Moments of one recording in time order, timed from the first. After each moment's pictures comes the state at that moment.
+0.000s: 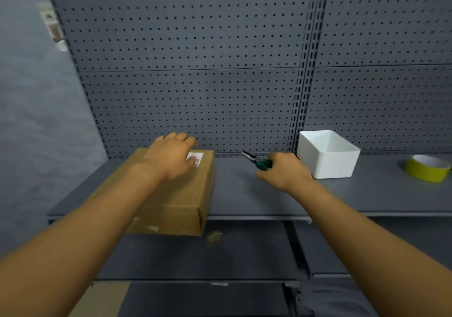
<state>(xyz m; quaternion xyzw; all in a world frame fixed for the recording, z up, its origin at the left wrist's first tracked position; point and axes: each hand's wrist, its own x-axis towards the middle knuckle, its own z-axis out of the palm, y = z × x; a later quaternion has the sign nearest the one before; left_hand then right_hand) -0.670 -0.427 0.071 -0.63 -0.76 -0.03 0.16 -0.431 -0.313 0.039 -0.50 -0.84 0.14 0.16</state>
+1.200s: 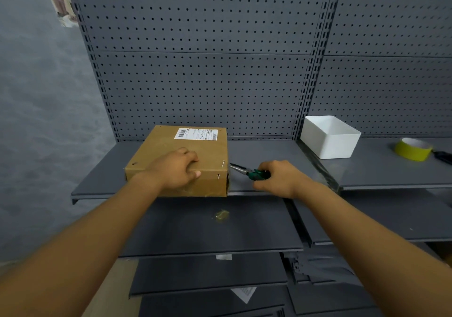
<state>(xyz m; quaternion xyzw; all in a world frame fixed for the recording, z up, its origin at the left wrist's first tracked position) -0.722 -0.494 0.022 -0.65 -0.75 -0.08 -0.03 -0.464 -0.409 0.026 -0.45 -0.86 0.22 0.09</state>
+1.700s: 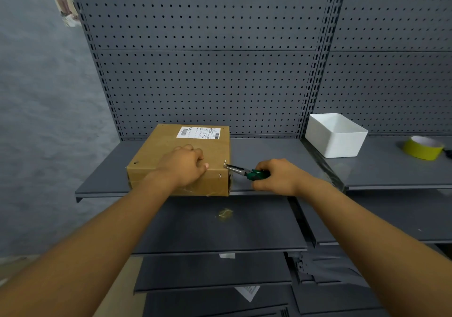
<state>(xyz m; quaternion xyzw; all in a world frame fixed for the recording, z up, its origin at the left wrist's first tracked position) -0.704 -0.484 0.023 -0.62 -0.78 -0.08 0.02 -0.468 -0.402 0.027 -0.41 -0.88 0.23 0.07</state>
